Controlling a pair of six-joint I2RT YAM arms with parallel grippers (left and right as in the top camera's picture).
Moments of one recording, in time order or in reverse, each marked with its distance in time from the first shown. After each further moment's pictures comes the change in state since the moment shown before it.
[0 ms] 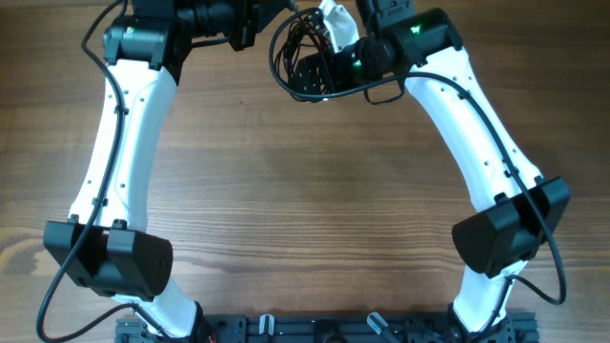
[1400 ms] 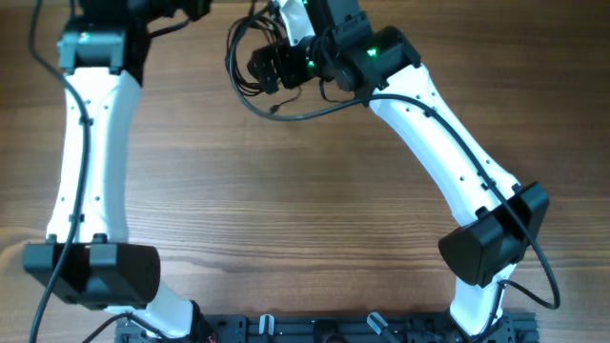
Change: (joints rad) left arm 0.139 -0.053 0.000 0.140 -0.103 0.092; right arm 0.154 0.000 0.000 0.304 0.211 0.159
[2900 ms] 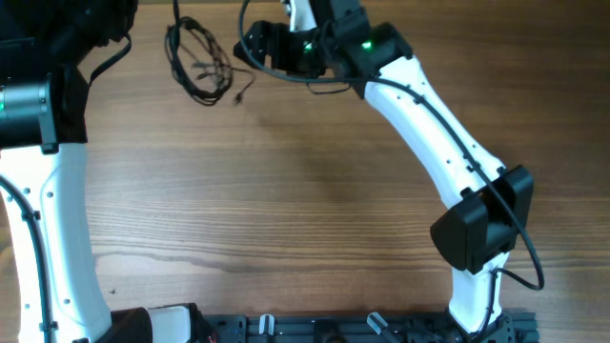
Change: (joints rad) left arm 0.095 -0.266 0.001 -0.186 -0.362 0.116; right arm -0.014 0.073 0.000 0.107 -0.219 0.423
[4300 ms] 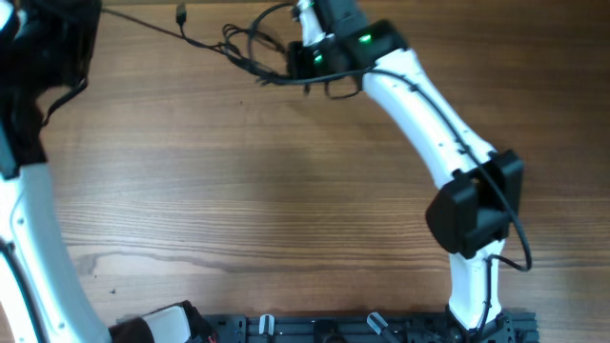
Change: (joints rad) left arm 0.220 -0.080 -0.019 -0.291 0.047 0.127; right arm -0.092 0.072 0.024 -0.198 0.194 -0.280
